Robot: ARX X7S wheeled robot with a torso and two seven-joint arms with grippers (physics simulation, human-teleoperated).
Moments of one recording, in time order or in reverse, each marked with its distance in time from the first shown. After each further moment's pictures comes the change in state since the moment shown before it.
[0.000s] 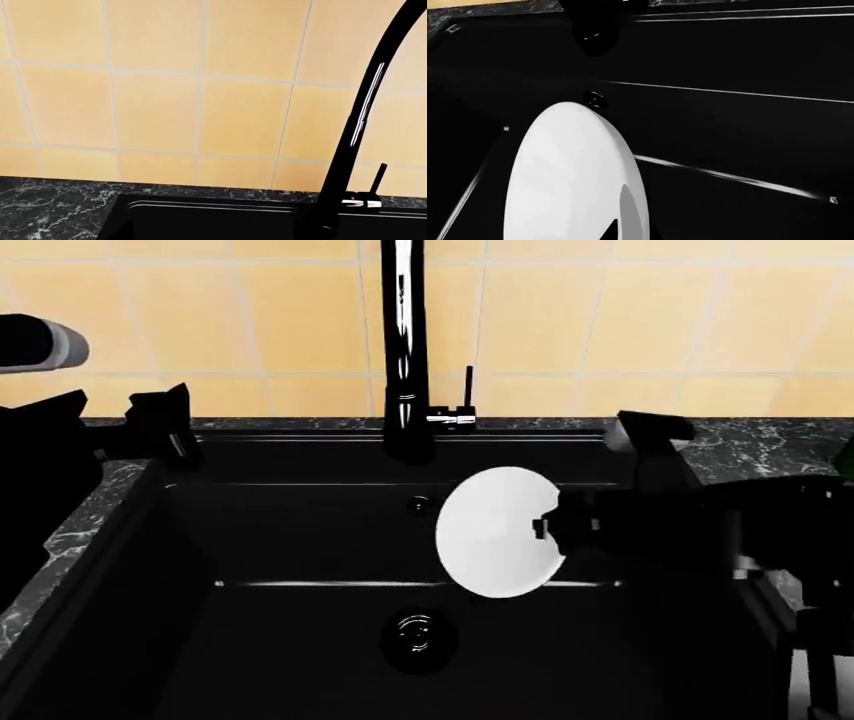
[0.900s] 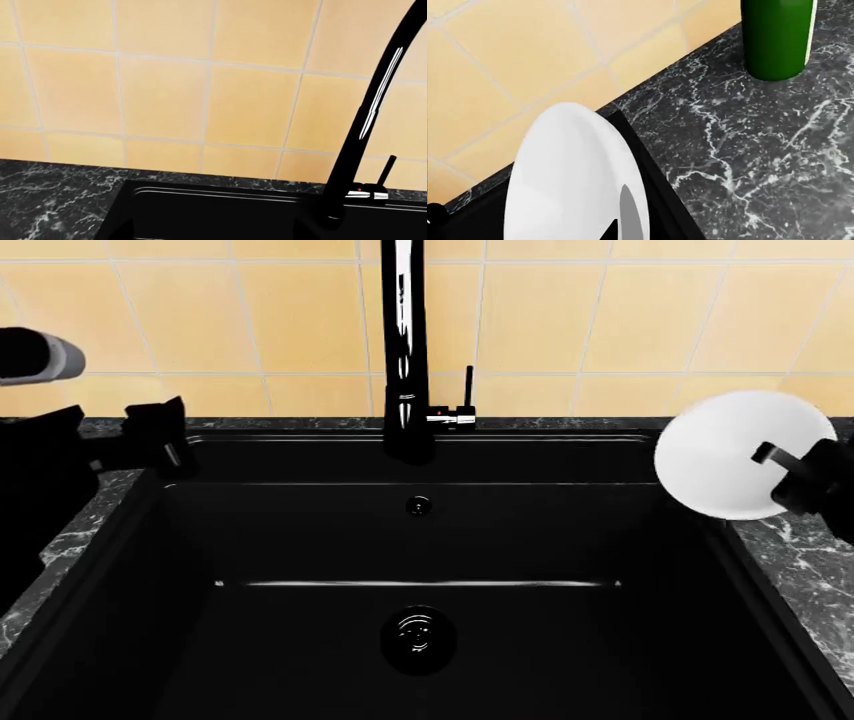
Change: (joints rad) left arm 0.033 -0.017 -0.014 -0.007 -0.036 0.001 -0.026; right arm -0.255 0.259 0.457 -0.211 0.497 -0.323 0.821
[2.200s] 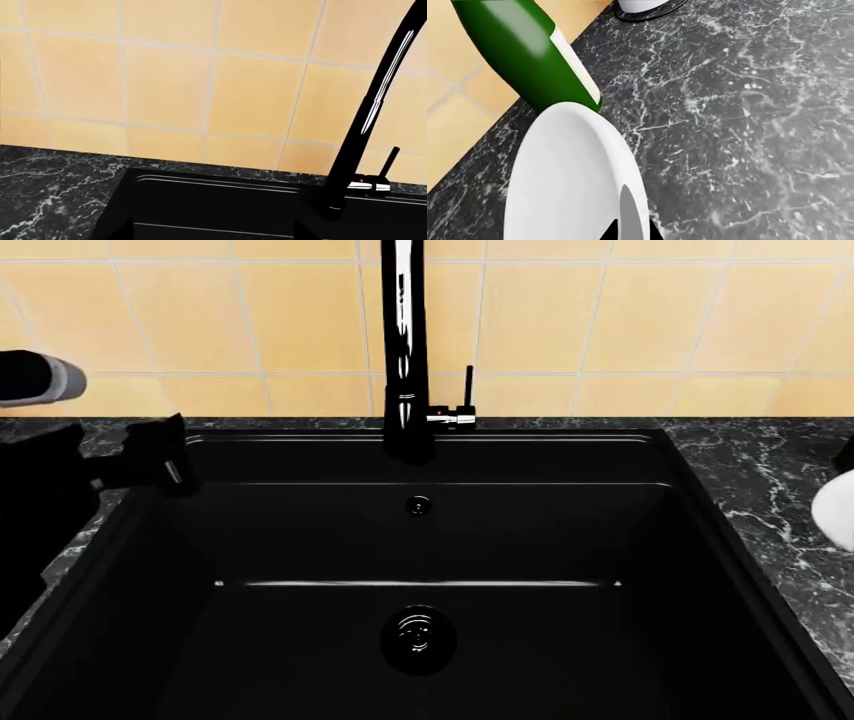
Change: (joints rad) left arm 0.072 -0.012 -0.024 0.032 -0.029 0.027 -0.028; right arm 0.008 0.054 -0.023 0.401 -0.477 -0.385 -0.116
